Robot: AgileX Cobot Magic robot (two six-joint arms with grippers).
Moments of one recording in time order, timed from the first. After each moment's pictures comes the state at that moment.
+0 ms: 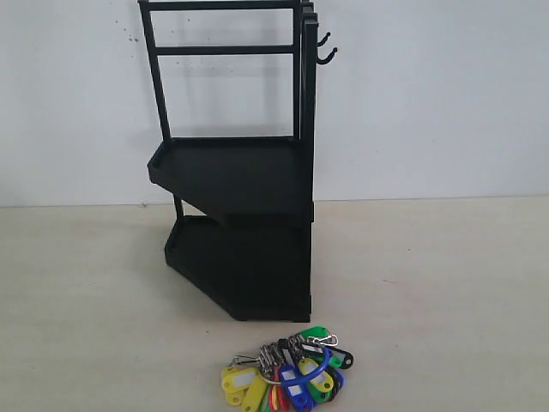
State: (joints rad) left arm 0.00 0.00 0.00 -0.15 0.29 0.07; right arm -0.08 0.01 0.00 0.01 0.34 0.00
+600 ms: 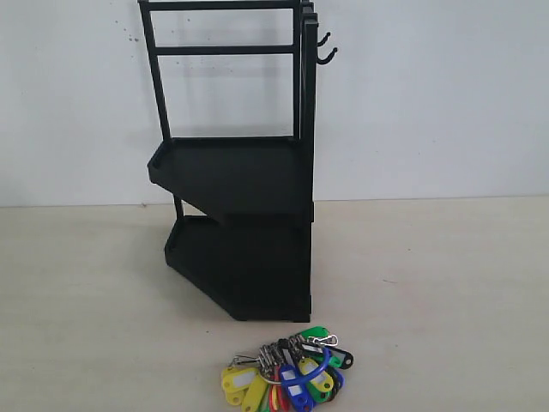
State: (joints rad) left arm 0.00 0.00 0.00 -0.15 0.29 0.07; right arm -0.08 0.01 0.00 -0.01 -0.08 -0.01
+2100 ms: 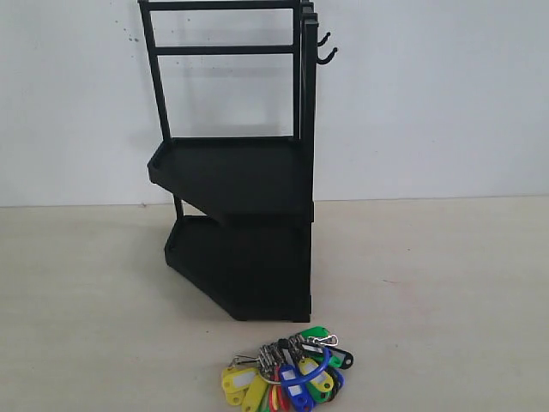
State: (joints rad) left arm 0.00 0.00 0.00 -0.15 0.29 0.07; right arm -0.02 0.59 -0.49 0.68 0.35 -0.33
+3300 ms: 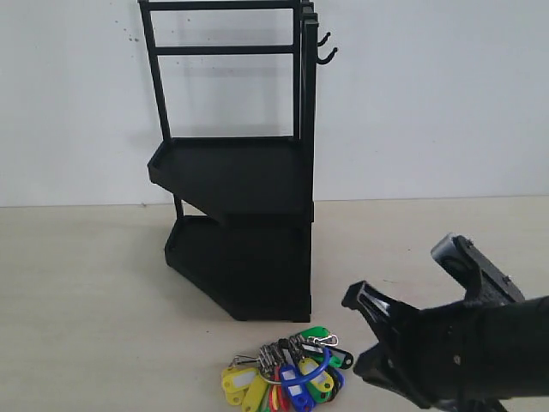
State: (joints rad) left arm 0.00 0.00 0.00 -0.15 0.29 0.07; right arm 0.43 1.42 -0.56 1.32 0.18 -0.27
